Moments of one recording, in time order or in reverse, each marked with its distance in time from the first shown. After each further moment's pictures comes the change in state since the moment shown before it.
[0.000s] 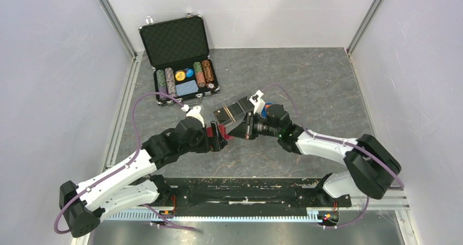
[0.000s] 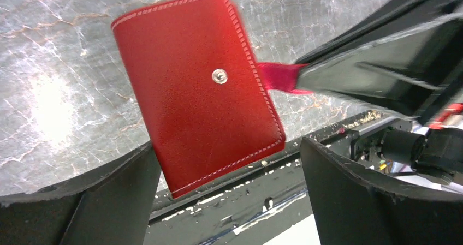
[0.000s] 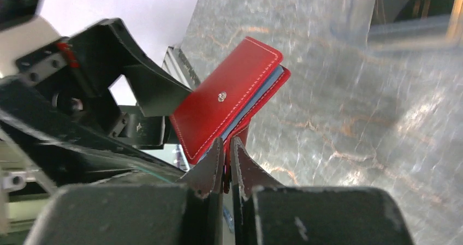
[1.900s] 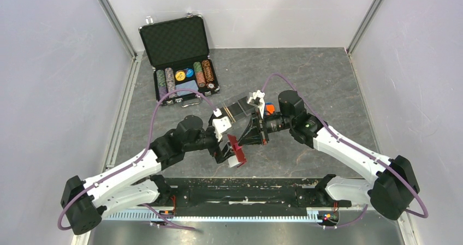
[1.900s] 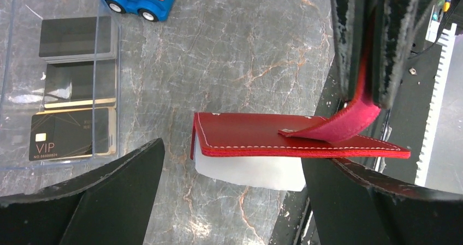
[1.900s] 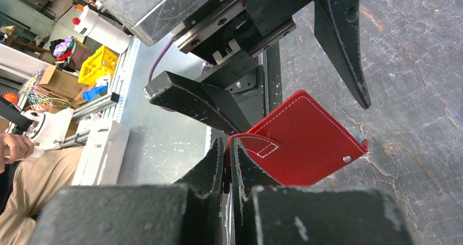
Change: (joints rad) left arm -0.002 0.027 -0.087 0.383 0.409 0.930; right arm -0.079 -0.236 0.238 -0.495 -0.549 -0.632
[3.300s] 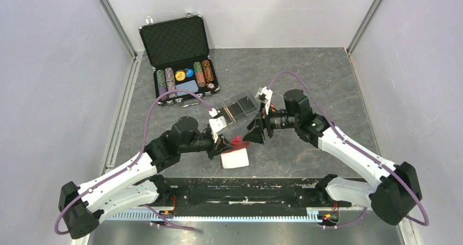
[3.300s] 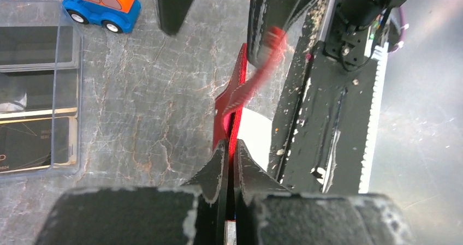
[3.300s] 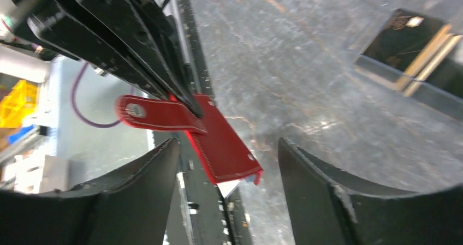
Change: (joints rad) left arm 0.000 -0.044 0.000 -0.003 0.103 -0.090; right arm -0.057 -0.021 -0.002 -0.124 0.208 -0.080
